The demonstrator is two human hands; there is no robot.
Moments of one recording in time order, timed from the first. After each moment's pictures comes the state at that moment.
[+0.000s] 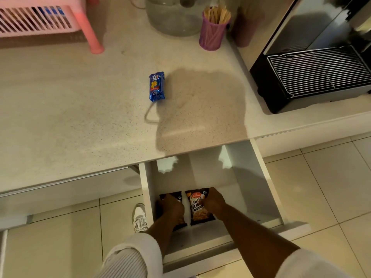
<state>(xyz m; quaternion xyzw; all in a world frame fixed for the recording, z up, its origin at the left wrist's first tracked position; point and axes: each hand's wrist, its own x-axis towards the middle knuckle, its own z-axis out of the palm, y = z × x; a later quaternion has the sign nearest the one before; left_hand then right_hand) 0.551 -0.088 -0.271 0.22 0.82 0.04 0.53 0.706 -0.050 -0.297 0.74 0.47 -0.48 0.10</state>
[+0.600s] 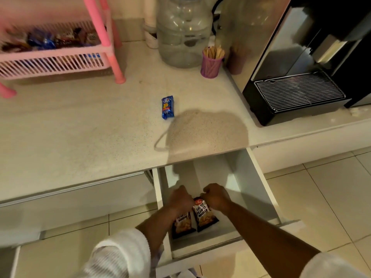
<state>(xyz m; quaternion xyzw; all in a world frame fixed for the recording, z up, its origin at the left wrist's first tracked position) 0.529 -0.070 -0.178 0.47 0.73 0.00 0.49 0.685 -0.038 -0.208 0.69 0.60 -0.41 0.05</state>
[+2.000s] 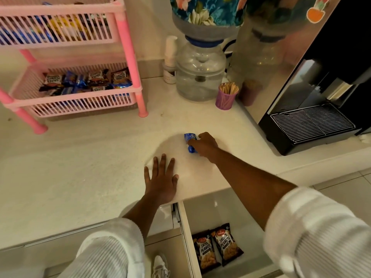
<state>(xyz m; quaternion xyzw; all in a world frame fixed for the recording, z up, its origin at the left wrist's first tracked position) 0.362 0.021 -0.137 0.66 0.73 0.02 0.15 0.520 0.163 -0.069 0.69 0.56 -0.42 -0.17</state>
